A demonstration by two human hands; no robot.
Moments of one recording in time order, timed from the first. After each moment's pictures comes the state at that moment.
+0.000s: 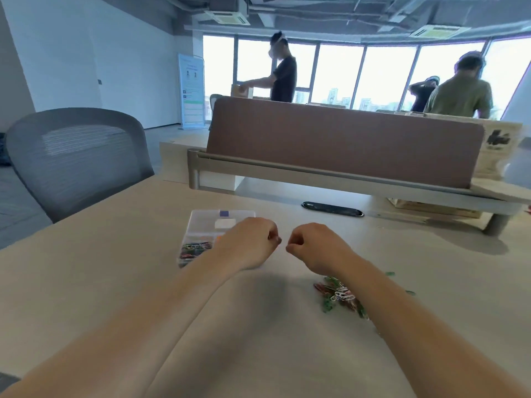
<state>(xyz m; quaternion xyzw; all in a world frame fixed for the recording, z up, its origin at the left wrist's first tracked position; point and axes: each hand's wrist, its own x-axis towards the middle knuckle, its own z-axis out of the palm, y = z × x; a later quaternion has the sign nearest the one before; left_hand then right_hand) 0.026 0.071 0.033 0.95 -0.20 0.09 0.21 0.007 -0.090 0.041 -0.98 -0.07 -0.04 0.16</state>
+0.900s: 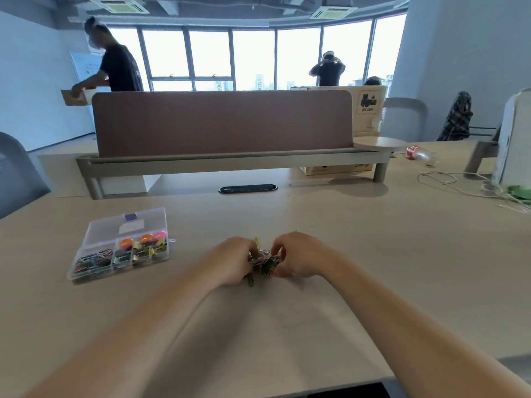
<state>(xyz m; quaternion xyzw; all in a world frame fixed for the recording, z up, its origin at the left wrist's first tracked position) -0.017 -0.068 -0.011 0.94 -0.32 -0.01 0.11 -0.070 -0.234 -0.004 -0.99 0.02 0.03 0.14</state>
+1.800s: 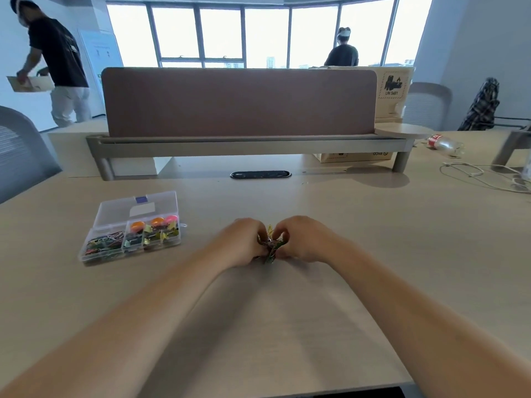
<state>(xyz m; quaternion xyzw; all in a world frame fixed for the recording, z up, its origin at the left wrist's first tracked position) 0.000 -0.065 -0.012 0.94 -0.30 -0.01 0.17 -0.047 -0.220 -0.006 -0.99 0.00 0.00 0.16</state>
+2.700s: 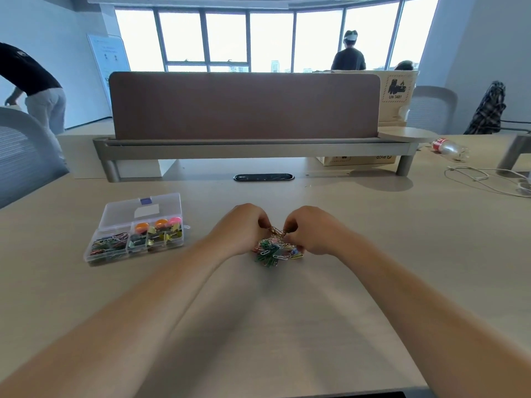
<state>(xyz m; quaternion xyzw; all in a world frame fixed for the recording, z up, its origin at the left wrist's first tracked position) -0.002 -0.066 0.013 0.92 -0.30 0.02 0.26 -0.054 -0.226 0.019 -0.99 0.00 -0.03 0.16</state>
